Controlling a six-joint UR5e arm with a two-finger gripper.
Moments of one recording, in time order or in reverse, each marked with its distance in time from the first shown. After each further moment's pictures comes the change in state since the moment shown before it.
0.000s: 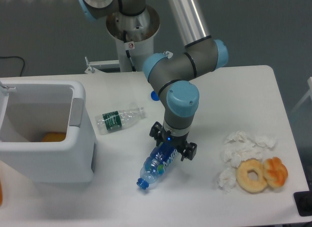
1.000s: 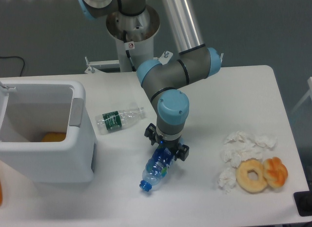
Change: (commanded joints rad) arm -0.029 -0.026 -0.014 0.000 0.046 0.000
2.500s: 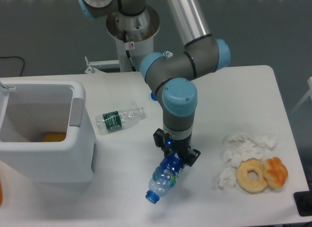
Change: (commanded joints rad) arm 0.015 0.087 0.179 -0.005 -0.050 0.067
